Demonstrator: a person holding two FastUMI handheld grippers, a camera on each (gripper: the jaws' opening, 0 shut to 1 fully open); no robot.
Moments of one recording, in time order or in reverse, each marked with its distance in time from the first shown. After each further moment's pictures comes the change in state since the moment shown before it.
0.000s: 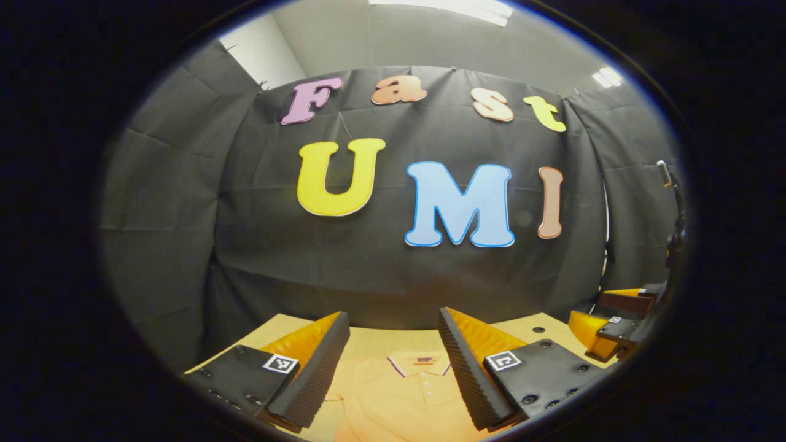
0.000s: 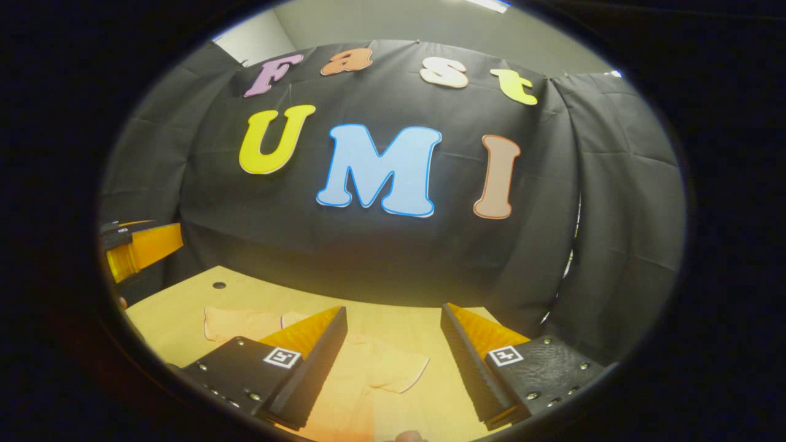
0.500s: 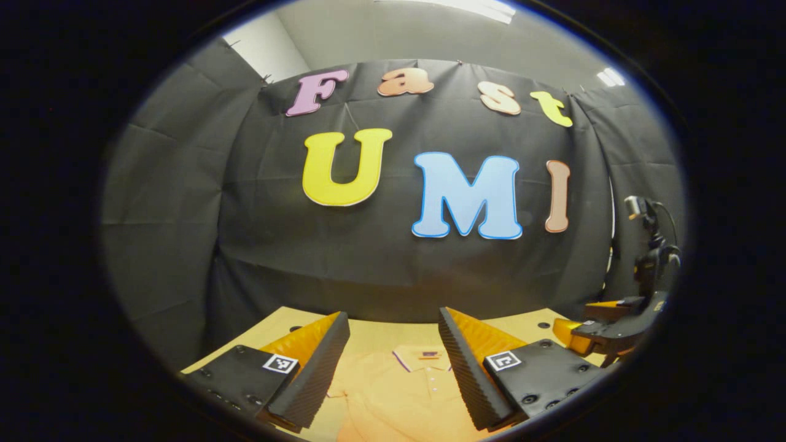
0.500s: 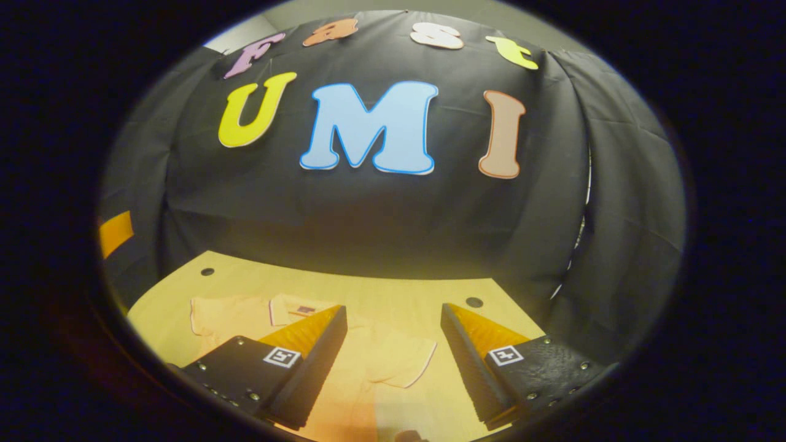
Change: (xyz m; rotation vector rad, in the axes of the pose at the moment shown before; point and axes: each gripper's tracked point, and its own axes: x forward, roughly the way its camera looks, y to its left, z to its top) left arm 0.010 0.015 -0.019 -0.013 0.037 0.027; right arm 0.068 -0.009 -0.057 0.049 0.191 -0.015
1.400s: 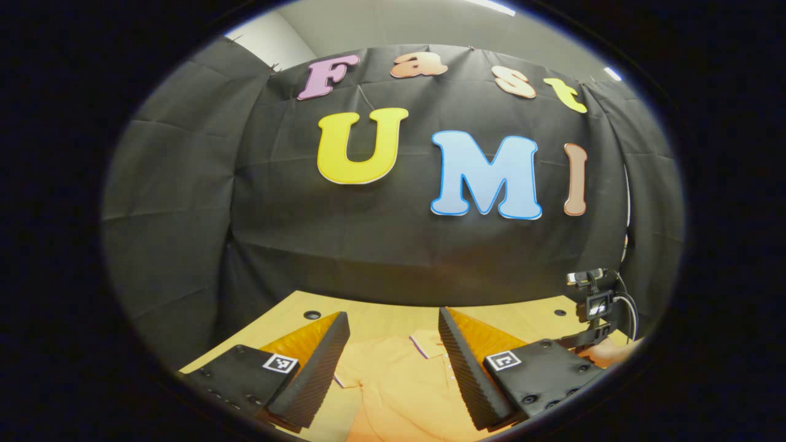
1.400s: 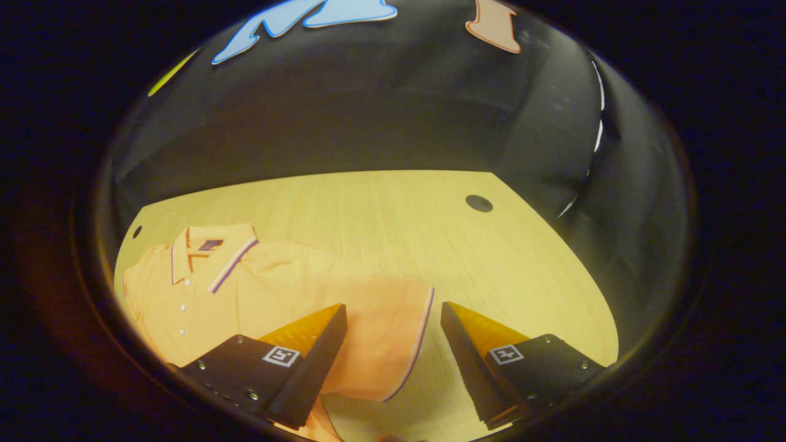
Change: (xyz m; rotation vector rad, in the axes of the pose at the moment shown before) left arm 0.011 0.030 -0.036 0.001 0.078 0.067; right arm 0.157 -0.043 -0.159 0.106 0.463 -0.107
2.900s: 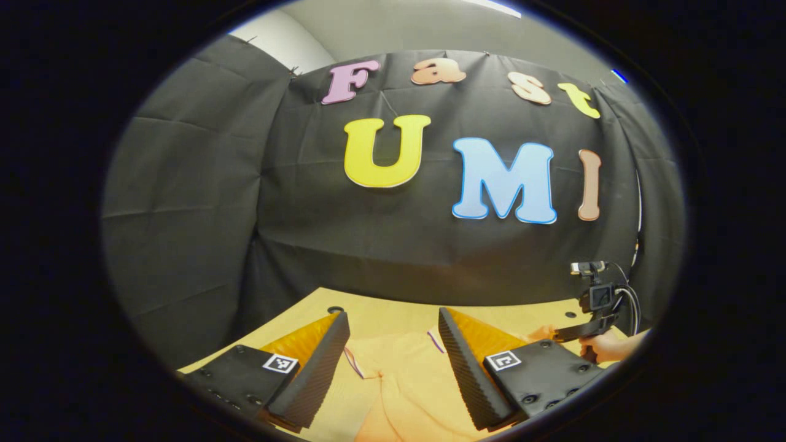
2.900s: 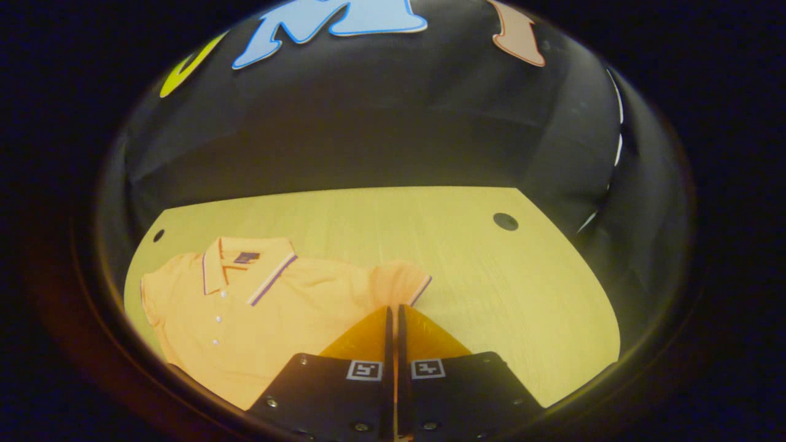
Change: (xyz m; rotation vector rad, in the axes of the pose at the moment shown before) left arm -0.047 0.029 -0.001 -0.026 -0.025 0.093; right arm -0.037 0.043 0.044 -0.062 -0.074 0.115
